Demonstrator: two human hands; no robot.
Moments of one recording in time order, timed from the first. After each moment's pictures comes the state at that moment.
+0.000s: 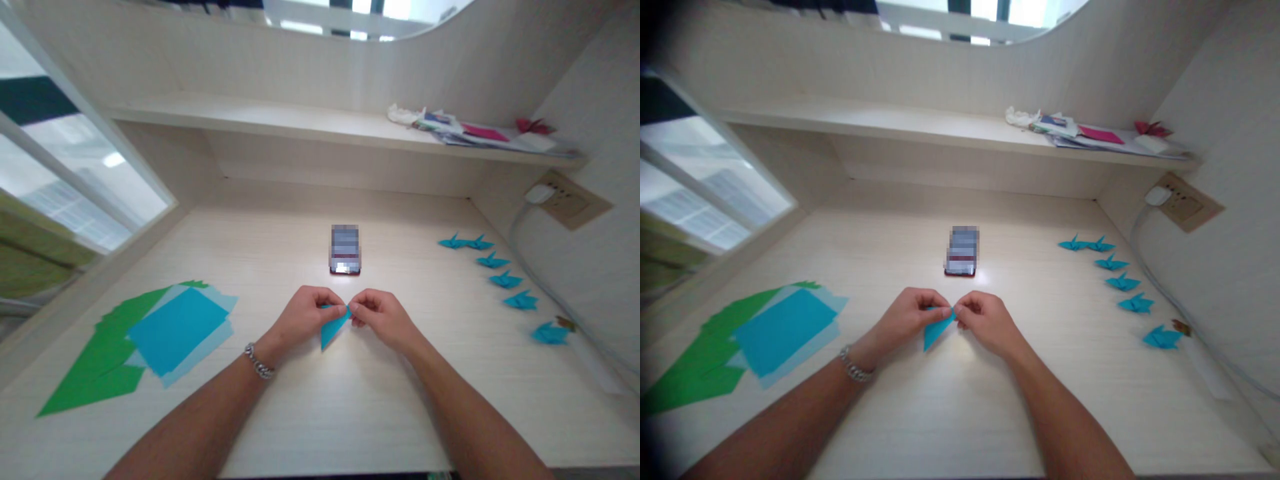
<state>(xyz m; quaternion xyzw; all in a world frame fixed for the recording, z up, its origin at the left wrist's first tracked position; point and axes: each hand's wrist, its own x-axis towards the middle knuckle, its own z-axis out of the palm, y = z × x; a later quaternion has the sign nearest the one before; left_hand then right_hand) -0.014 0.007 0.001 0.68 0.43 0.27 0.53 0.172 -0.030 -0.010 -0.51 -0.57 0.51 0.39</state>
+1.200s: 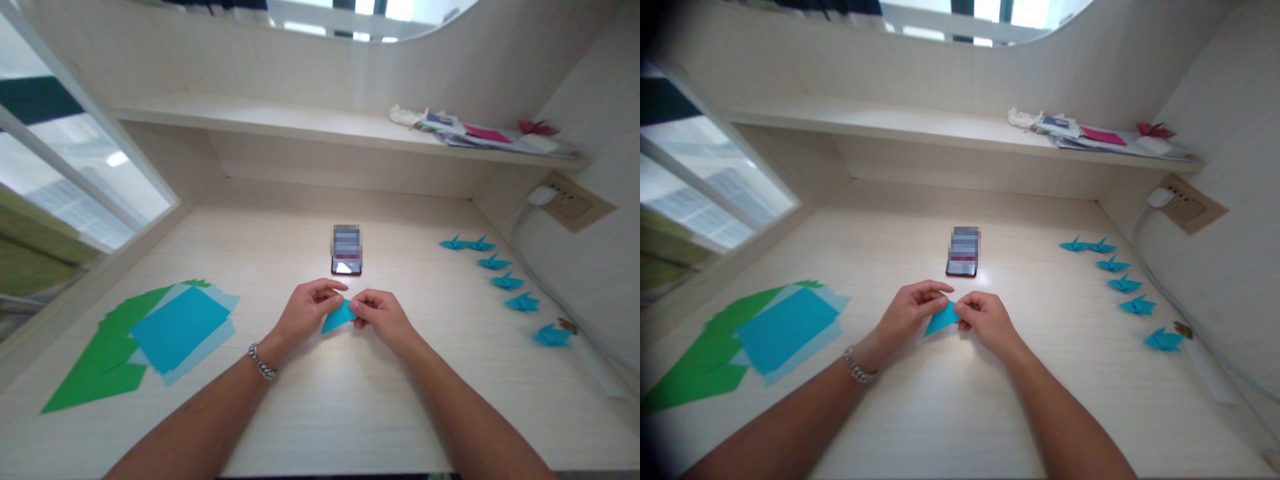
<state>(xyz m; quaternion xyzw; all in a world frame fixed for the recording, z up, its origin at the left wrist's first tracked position) -0.009 0.005 -0.002 0.60 0.40 0.37 0.59 0.167 -0.027 -0.016 -0.50 -0.50 0.57 0.42</state>
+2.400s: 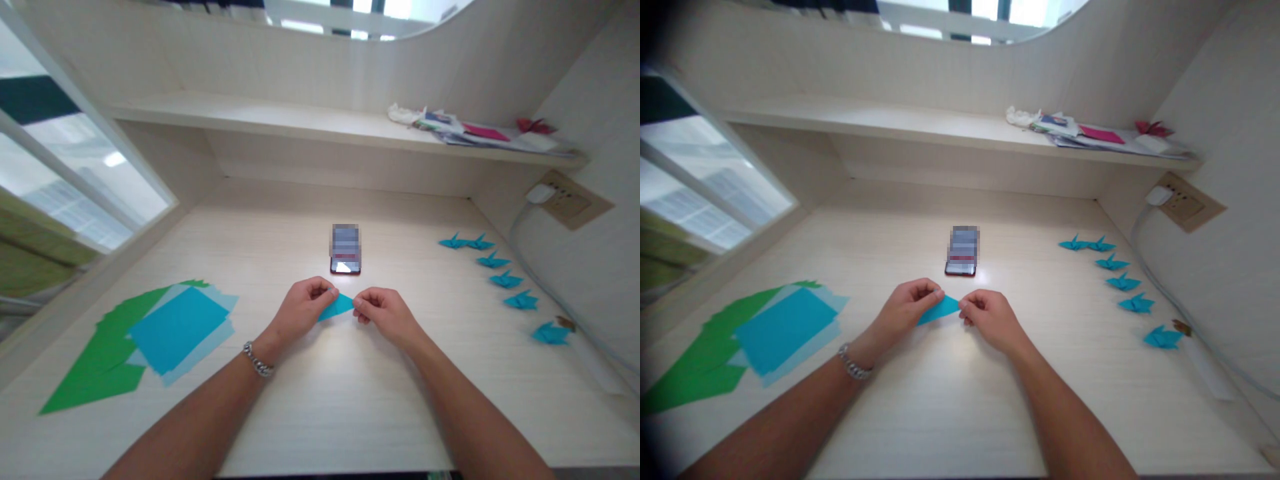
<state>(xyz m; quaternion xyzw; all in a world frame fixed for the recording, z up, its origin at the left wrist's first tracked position) -0.011 0.010 -0.003 0.63 0.44 0.36 0.53 0.176 -0.027 -0.012 -0.53 -0.57 0.50 0.38</state>
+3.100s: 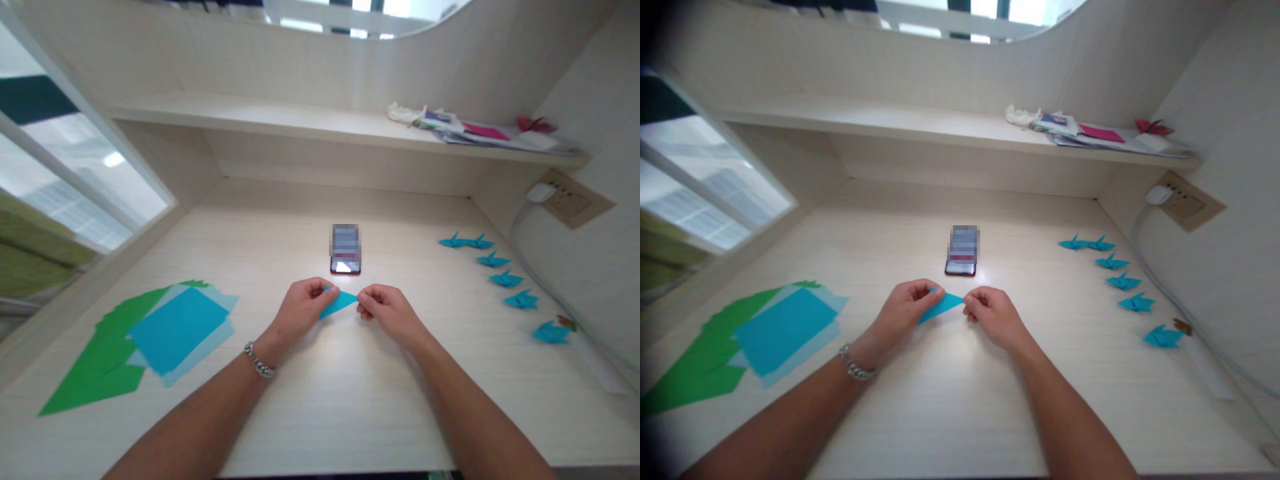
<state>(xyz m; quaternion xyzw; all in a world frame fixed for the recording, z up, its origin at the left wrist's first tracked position) -0.012 0.011 -0.001 0.61 0.46 0.36 0.54 0.184 -0.024 -0.013 -0.53 -0.56 0.50 0.39</state>
